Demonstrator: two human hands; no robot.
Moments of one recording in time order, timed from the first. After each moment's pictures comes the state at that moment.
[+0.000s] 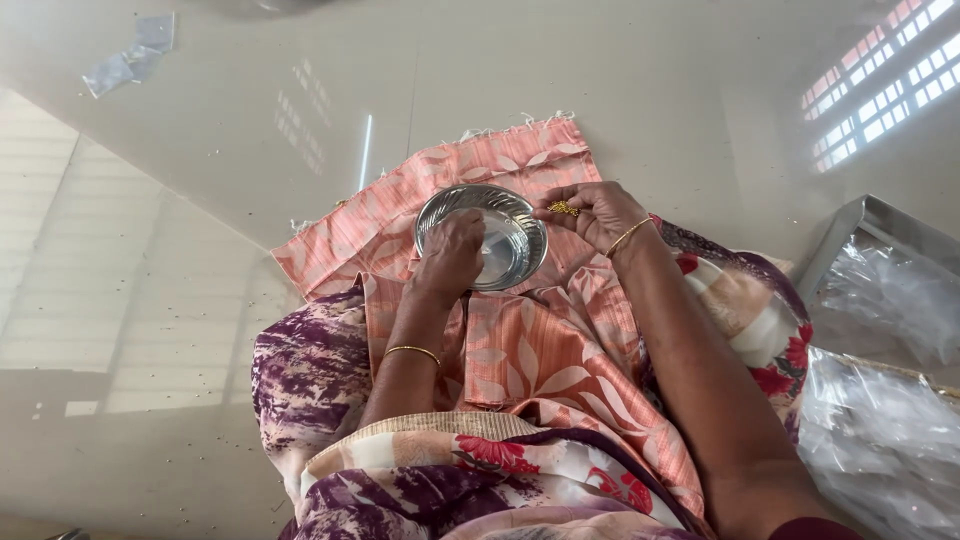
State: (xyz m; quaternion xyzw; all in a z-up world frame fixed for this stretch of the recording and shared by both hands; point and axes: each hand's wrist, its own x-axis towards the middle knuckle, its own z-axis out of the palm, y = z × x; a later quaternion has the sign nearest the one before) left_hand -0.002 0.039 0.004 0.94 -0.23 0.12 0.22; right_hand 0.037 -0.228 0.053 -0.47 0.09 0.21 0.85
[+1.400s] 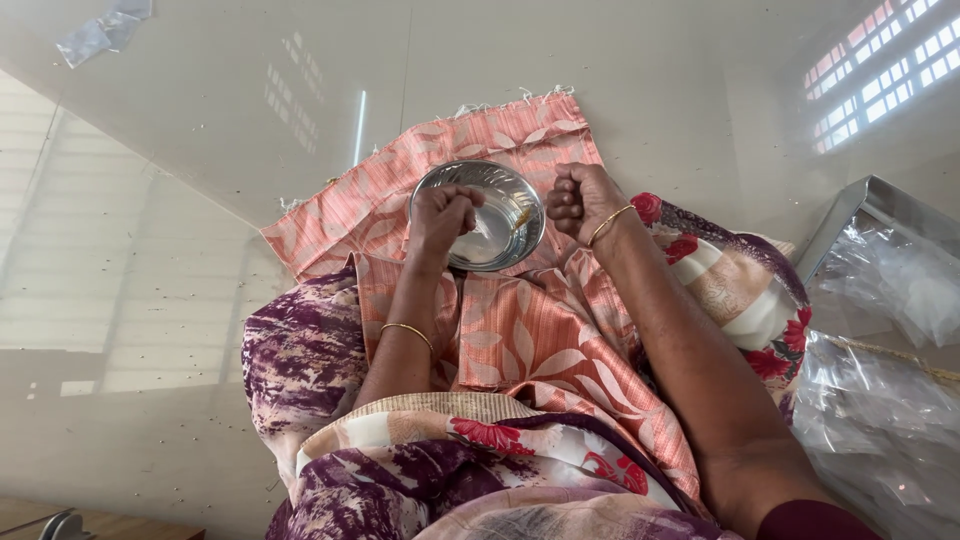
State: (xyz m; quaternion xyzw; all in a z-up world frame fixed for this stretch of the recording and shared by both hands) left_hand 0.008 0.038 0.014 0.70 0.03 -0.04 0.71; right_hand 0.042 -0.215 0.029 -0.45 0.21 0.28 0.82
